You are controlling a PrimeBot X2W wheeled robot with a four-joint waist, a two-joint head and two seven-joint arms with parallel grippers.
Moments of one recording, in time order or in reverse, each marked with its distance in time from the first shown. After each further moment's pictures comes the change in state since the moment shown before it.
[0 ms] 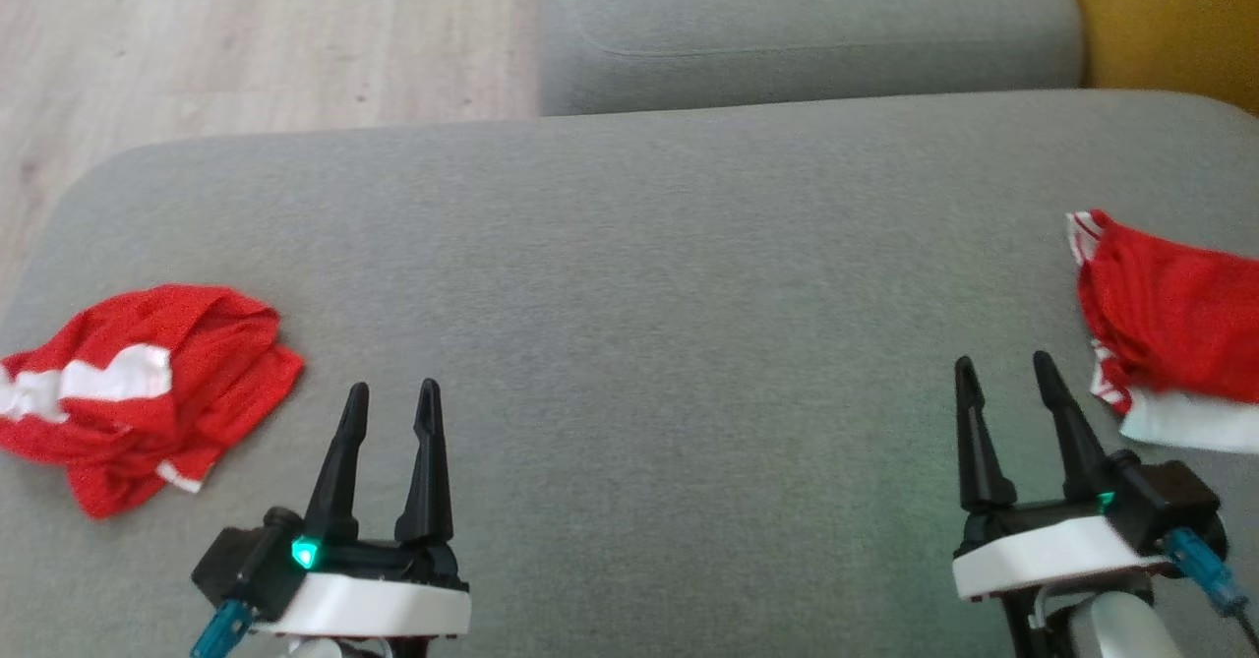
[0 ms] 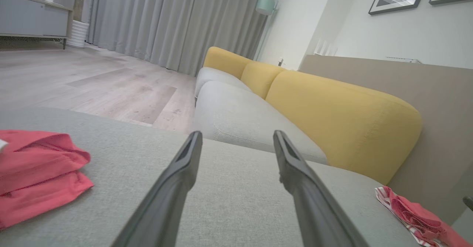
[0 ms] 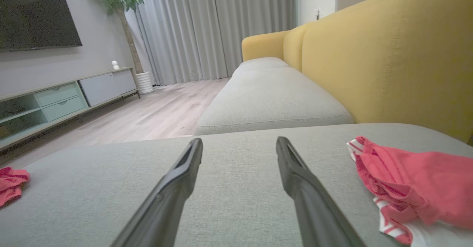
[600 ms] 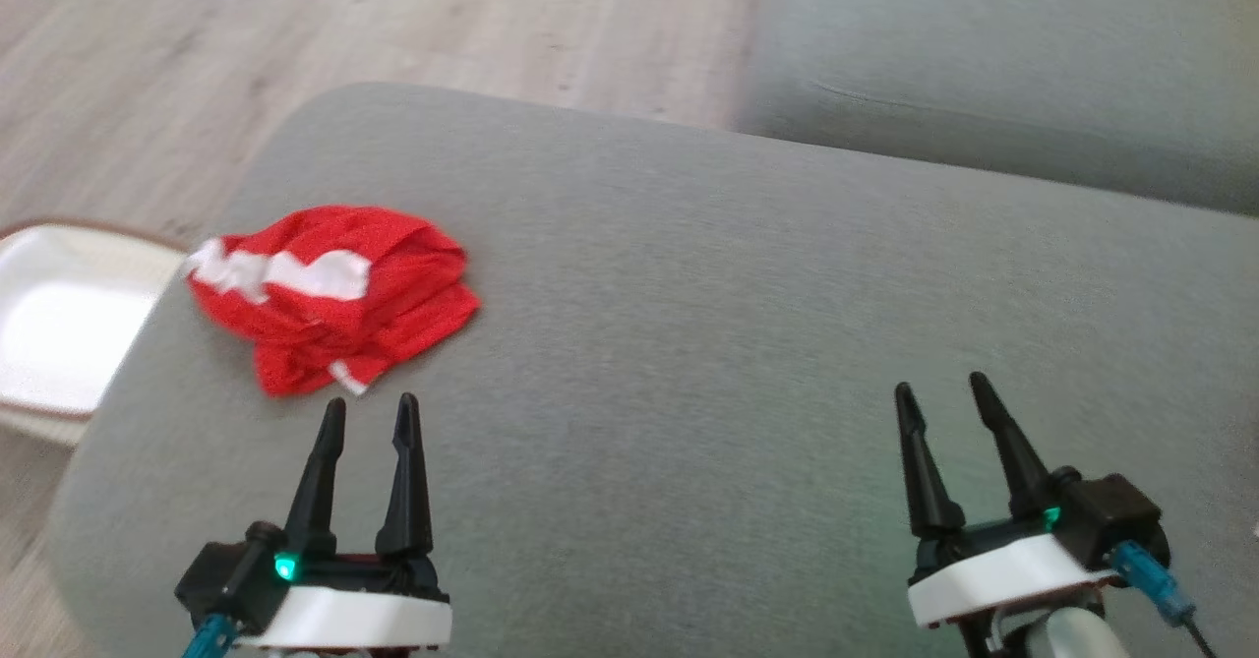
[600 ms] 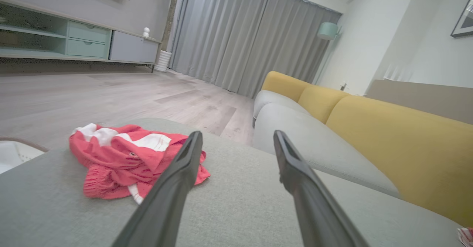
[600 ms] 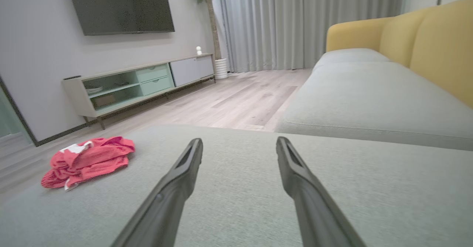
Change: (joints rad) left arm 0.023 0.001 0.044 0.008 0.036 -0.007 0.000; right arm 0.016 0.001 0.091 0.010 0.019 0.000 0.000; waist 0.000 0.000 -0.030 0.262
